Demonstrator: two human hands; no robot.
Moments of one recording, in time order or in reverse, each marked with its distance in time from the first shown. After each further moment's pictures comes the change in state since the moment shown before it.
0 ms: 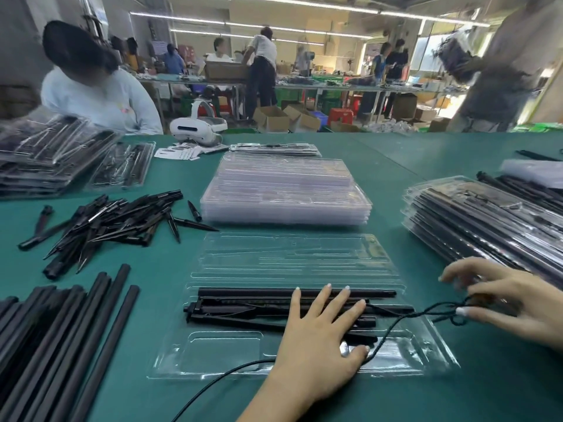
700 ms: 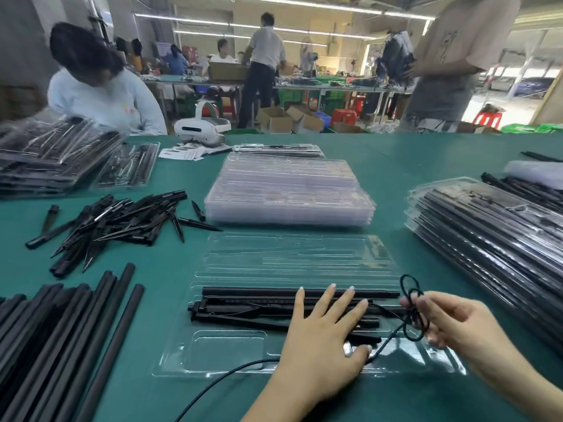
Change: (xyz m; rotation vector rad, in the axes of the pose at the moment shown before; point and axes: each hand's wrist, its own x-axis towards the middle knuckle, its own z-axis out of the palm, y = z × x) left_hand 0.000 -0.001 0.002 0.004 0.011 0.011; right_hand 0.019 -0.070 0.070 1.073 0.376 0.479
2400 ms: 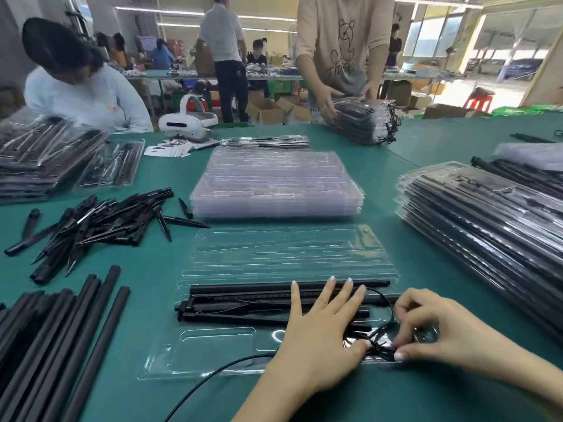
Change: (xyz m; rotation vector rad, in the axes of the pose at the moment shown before) left_hand 0.004 0.010 -0.007 -0.087 -0.110 0.007; right_hand 0.008 0.009 -0.021 -0.843 -0.406 -0.254
